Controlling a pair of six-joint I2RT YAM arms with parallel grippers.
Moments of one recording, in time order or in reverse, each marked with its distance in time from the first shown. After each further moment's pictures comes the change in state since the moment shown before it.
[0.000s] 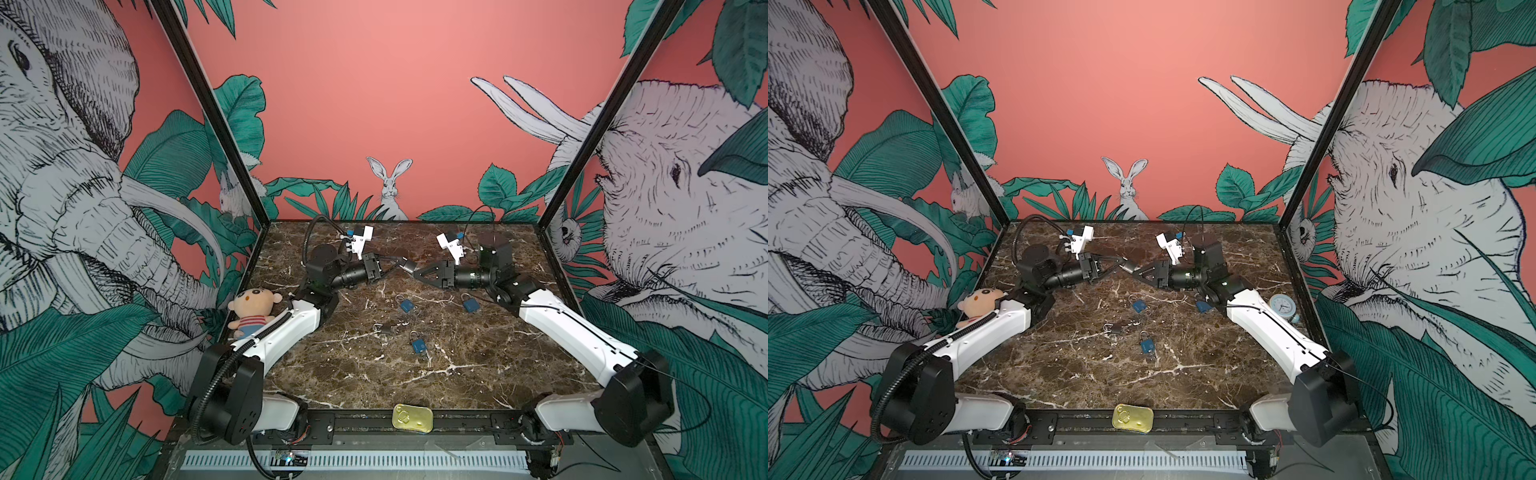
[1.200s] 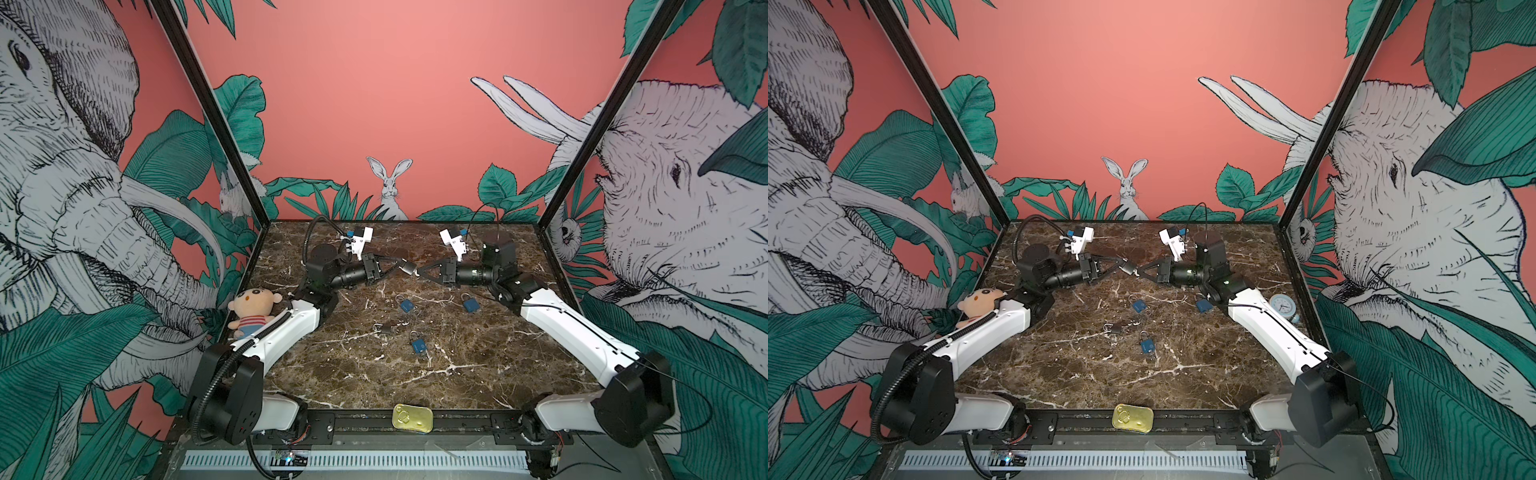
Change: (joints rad) left arm 0.004 -0.001 0.001 -0.027 0.000 0.000; right arm -0.008 0.007 0.016 0.030 0.010 0.029
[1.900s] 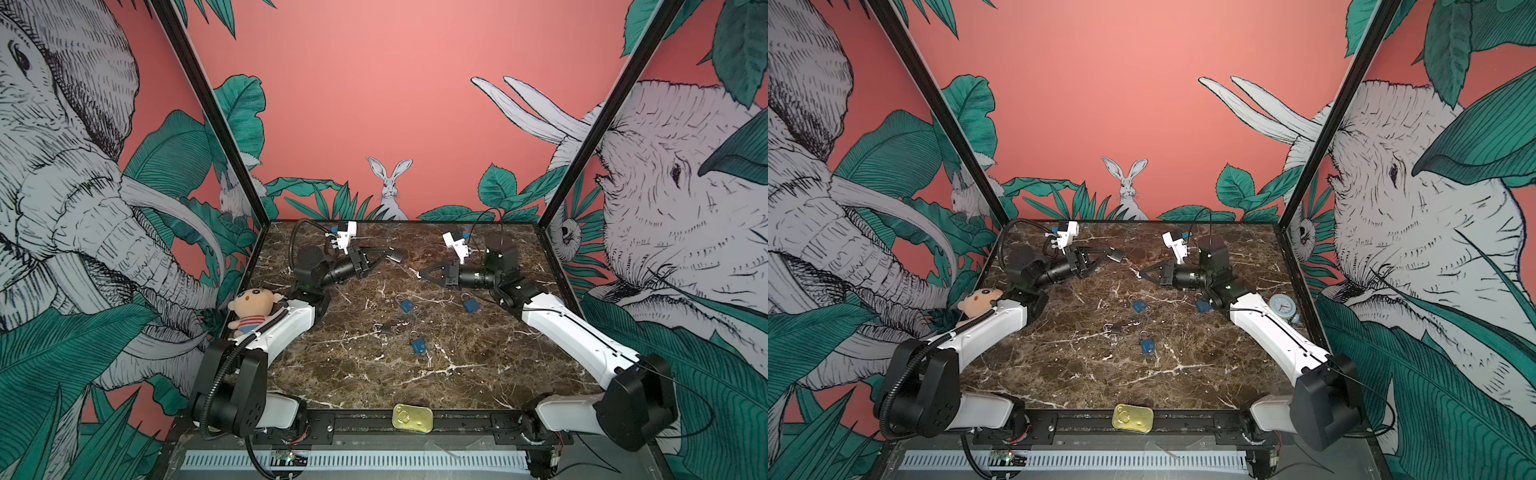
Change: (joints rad) left arm 0.095 0.028 -0.042 0.230 0.010 -0.181; right arm -0.023 -0.024 -0.072 0.076 -0.029 0.037
